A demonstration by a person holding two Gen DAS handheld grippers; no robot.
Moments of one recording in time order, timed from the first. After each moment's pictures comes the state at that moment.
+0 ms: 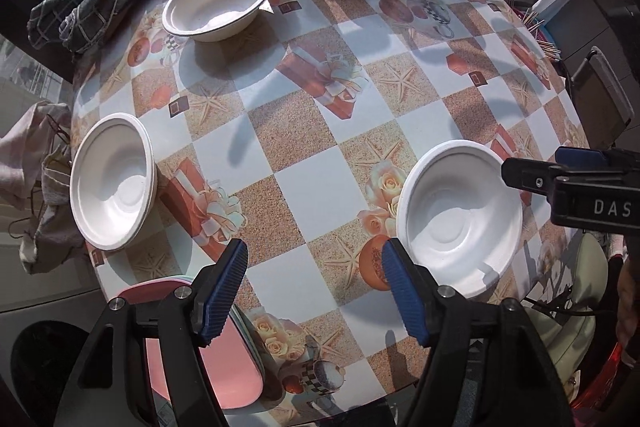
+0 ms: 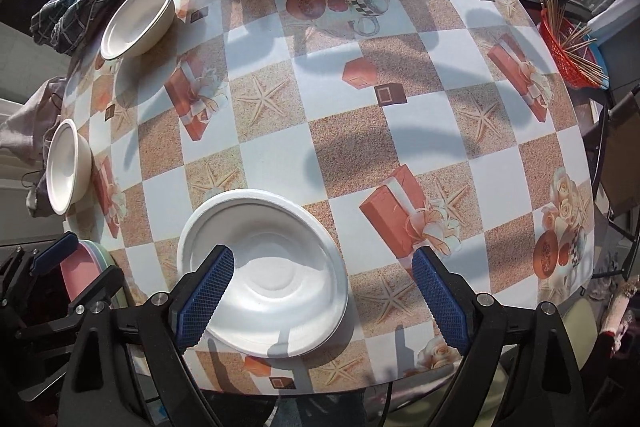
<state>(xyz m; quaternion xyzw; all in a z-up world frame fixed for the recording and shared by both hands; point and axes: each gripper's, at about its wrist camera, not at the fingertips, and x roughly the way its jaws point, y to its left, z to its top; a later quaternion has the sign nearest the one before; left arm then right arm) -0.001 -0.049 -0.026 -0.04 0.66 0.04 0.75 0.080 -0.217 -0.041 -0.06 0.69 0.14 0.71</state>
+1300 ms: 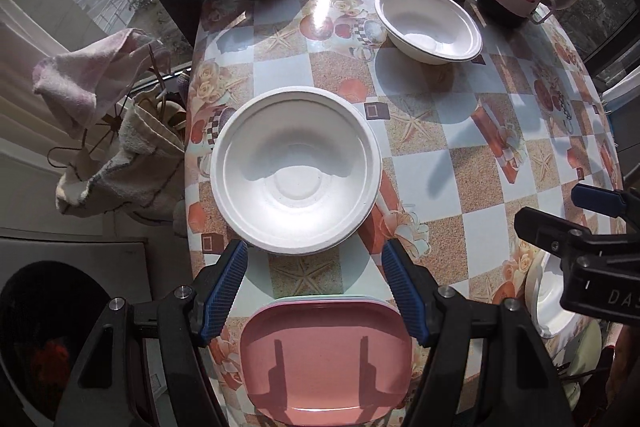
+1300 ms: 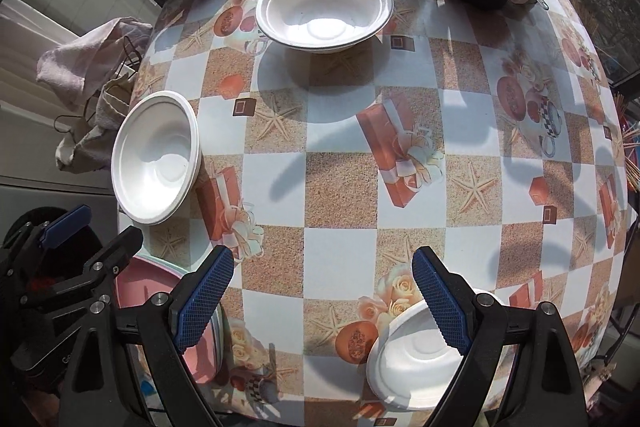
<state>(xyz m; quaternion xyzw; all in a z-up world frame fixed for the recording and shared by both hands) -0.030 0.113 -0.024 -0.11 0.63 0.18 0.75 0.067 -0.031 -0.032 -0.14 0.66 0.25 0.70</state>
